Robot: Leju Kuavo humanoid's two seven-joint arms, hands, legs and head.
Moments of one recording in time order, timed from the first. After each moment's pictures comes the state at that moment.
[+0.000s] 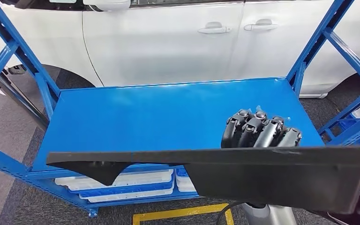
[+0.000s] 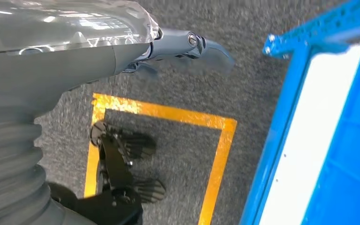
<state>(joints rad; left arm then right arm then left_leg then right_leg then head) -0.12 -0.06 1.19 -0.22 -0.82 -0.07 -0.43 -0.28 0.04 0.35 -2.07 -0.18 0.45 -0.68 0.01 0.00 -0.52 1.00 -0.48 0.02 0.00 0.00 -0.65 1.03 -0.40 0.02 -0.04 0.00</state>
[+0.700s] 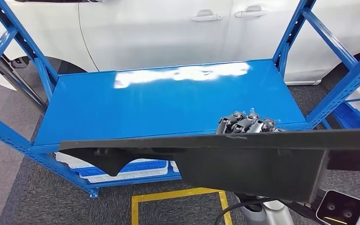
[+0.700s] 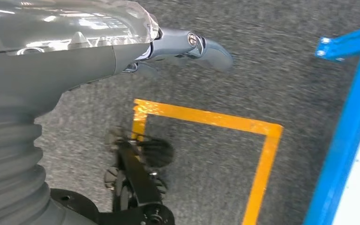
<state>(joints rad) -0.10 -0.06 1.19 -0.22 -0.81 -0.05 -0.41 -0.26 0.03 0.38 -2.06 -0.12 0.37 -0.68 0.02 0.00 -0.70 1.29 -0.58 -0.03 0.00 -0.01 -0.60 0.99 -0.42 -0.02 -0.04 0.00</state>
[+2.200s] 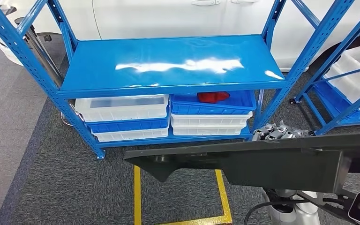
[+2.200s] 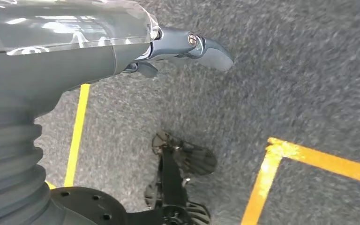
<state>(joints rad) -0.08 -0.10 1.21 -0.22 -0.84 0.04 -0.19 -0.11 -0.05 0.06 -2.05 -0.18 0.68 -0.68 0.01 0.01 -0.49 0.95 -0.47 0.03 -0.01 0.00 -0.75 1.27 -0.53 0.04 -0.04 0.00</state>
